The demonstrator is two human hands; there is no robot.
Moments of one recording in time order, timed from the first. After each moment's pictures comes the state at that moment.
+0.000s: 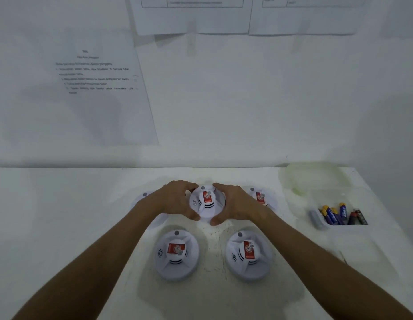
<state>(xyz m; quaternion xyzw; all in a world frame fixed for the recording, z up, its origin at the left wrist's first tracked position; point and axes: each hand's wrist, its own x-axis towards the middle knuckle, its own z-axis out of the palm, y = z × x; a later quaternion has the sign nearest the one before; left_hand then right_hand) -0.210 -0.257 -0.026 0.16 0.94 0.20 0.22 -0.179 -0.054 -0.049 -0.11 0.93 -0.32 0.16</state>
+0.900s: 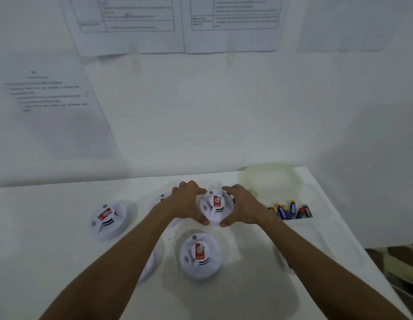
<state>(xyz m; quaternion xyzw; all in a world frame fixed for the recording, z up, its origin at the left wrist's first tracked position) -0.195 -0.133 -0.024 0.27 0.93 0.14 0.18 -0.124 0.063 -0.017 -0.06 0.94 -0.32 0.10</state>
